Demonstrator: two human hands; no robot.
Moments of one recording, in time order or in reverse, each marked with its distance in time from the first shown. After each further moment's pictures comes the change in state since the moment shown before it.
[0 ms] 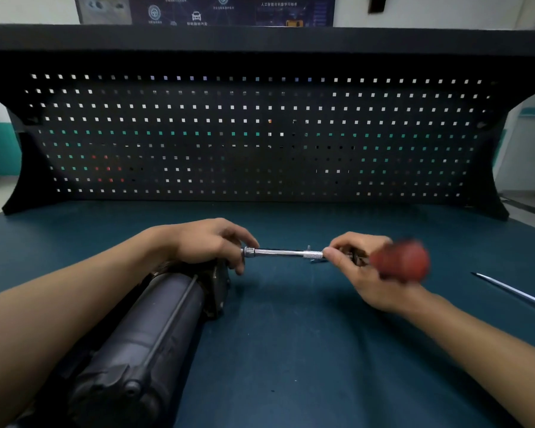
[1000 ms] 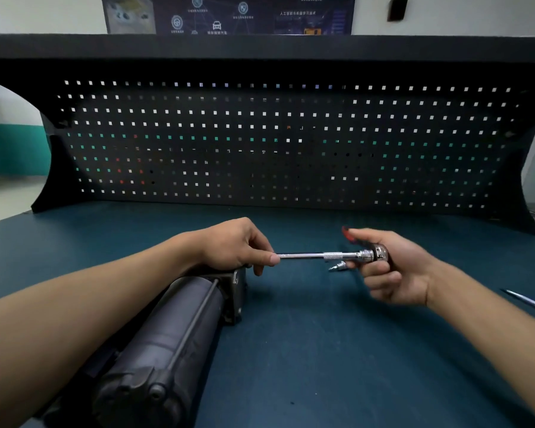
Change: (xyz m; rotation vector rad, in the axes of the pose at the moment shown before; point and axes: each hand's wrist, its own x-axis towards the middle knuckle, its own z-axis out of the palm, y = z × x) left_hand 0.008 -0.003 0.004 0.076 0.142 0.084; right_hand 0.047 -0.008 -0.019 0.788 -0.516 1.130
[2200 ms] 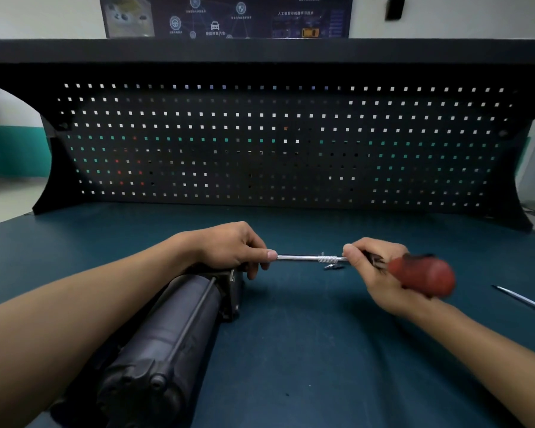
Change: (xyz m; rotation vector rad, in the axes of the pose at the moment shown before) left_hand -0.002 0.000 0.001 -0.001 -0.047 -0.093; right_hand 0.000 0.047 0.012 -0.776 0.578 -1.117
